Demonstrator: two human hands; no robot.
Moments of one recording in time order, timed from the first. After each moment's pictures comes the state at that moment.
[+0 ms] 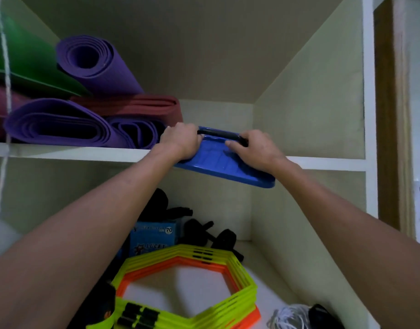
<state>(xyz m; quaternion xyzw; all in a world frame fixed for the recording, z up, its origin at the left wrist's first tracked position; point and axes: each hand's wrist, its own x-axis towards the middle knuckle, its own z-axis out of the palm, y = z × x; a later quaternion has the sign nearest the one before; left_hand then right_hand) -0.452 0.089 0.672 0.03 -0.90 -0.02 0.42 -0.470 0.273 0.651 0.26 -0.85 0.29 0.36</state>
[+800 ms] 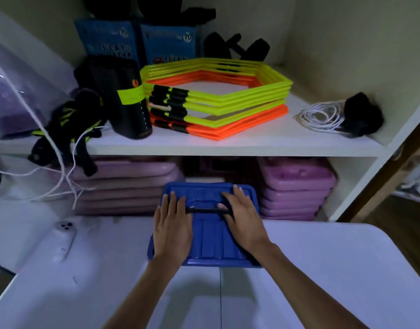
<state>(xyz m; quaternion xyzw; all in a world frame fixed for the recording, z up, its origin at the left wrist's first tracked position) -0.292 0.072 0.065 0.16 -0.96 -0.15 0.14 -0.362 0.234 0.071 0.25 -0.92 0.29 0.03</state>
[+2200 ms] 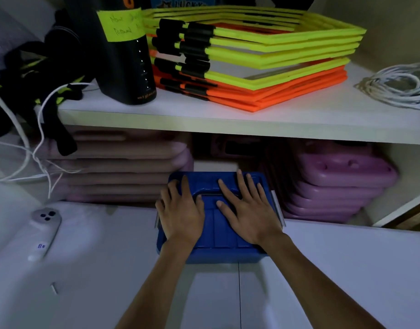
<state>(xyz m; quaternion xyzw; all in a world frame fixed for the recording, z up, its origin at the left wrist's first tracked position) -0.375 0.030 -0.016 0.26 -0.95 -0.13 0.13 -0.434 0.185 -0.015 0.30 -0.95 0.08 -0.04</state>
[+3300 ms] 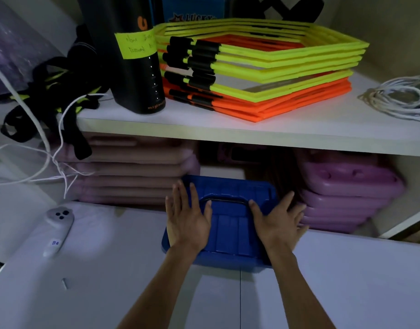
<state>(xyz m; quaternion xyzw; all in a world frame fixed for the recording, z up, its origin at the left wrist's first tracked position) -0.366 0.037 -0.017 0.24 -0.97 -0.09 0.04 -0.427 0.204 -0.010 -0.10 -0.95 0.29 -0.04</state>
